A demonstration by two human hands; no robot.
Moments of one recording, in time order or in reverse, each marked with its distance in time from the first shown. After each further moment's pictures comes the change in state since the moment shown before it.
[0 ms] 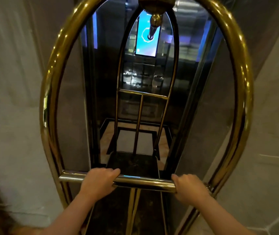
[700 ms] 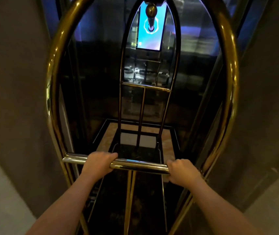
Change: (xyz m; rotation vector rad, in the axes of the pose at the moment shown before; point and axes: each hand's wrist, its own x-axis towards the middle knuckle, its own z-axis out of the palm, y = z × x) left_hand 0.256 -0.100 0.084 0.070 -0.079 -0.103; right_hand 0.268 0.131 -0.003 -0.045 0.089 -0.089
